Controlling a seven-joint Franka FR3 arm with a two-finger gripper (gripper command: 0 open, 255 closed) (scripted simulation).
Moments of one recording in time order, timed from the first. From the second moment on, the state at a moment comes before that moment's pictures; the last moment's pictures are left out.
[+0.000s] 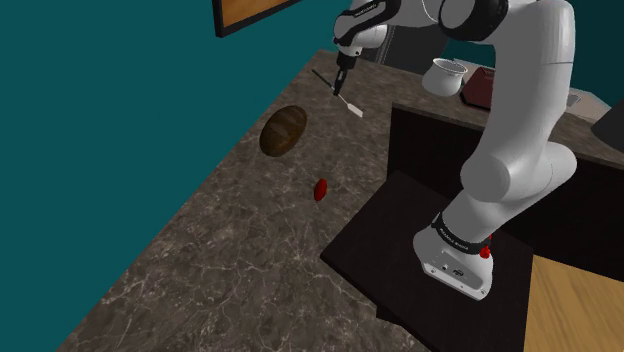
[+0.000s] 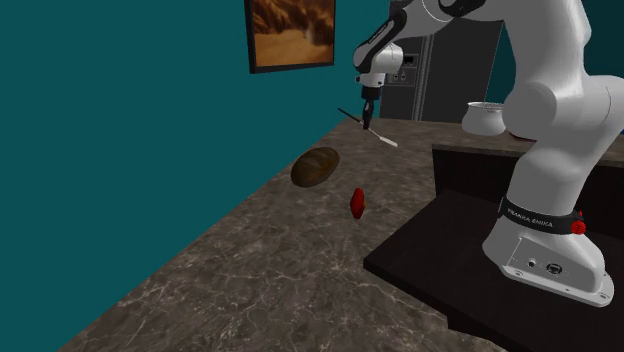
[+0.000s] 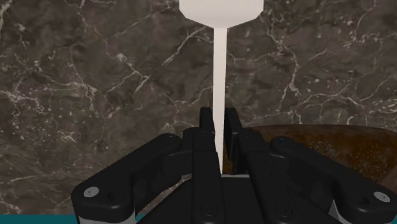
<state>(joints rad) -0.51 0.59 0.04 -1.57 0.04 2.20 -0.90</state>
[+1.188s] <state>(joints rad) -0.53 0.74 0.04 -1.55 0.04 2.33 -0.93</state>
